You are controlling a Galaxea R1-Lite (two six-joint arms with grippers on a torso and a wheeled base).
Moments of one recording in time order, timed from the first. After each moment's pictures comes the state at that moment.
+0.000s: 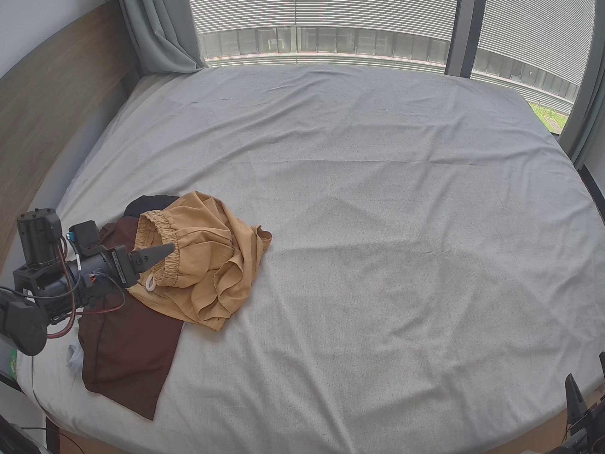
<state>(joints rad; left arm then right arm) -0.02 1.64 -0.50 -0.82 -0.43 -0.32 0.00 0.02 -0.02 0.00 0.00 0.00</state>
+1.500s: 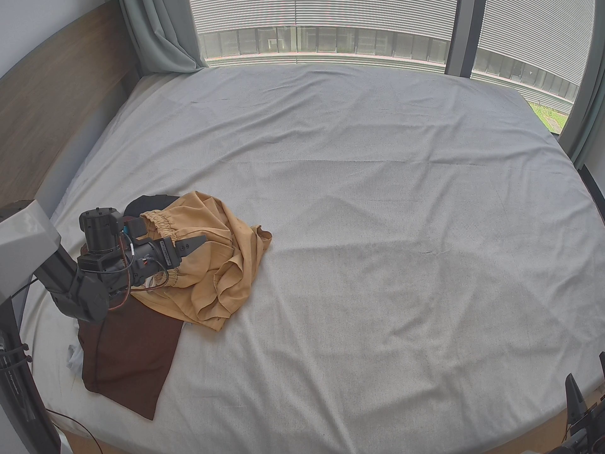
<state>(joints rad) -0.04 2.12 -0.82 -0.99 -0.42 -0.32 0.00 0.02 -0.02 0.00 0.00 0.00</state>
